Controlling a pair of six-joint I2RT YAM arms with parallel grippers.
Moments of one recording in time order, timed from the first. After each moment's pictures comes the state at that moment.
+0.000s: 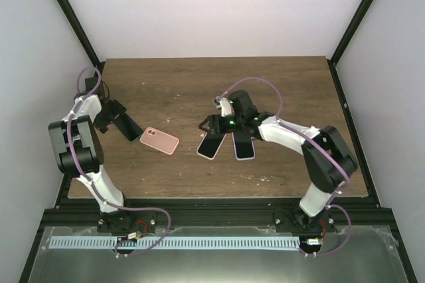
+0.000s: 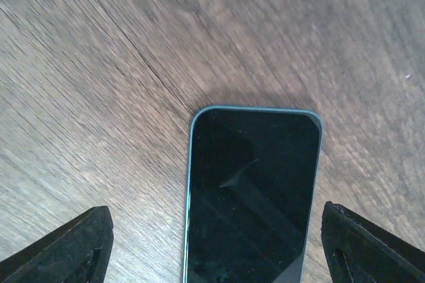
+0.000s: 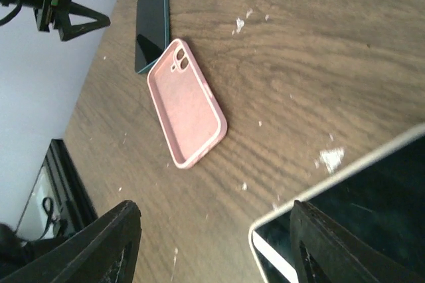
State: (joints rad) left arm 0.27 1.81 1.29 -0.72 0.01 -0.61; right arm 0.62 1.64 1.00 -0.04 -0.56 0.51
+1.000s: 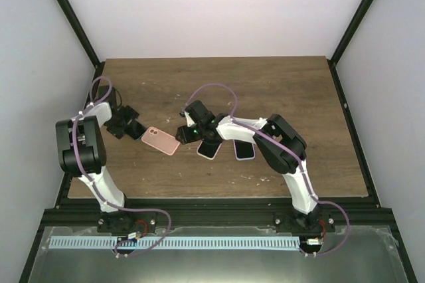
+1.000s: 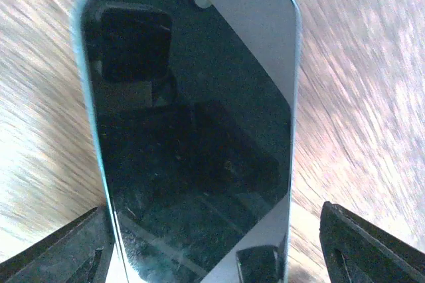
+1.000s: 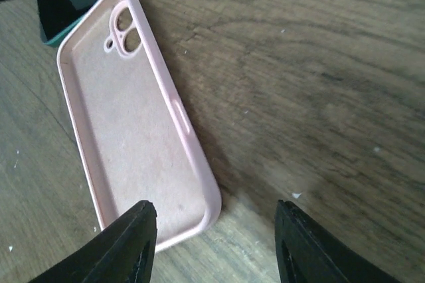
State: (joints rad) left arm 0.21 1.82 1.14 -0.58 0.16 -0.71; right arm 0.86 2.12 1.44 -0.18 -0.28 0.47
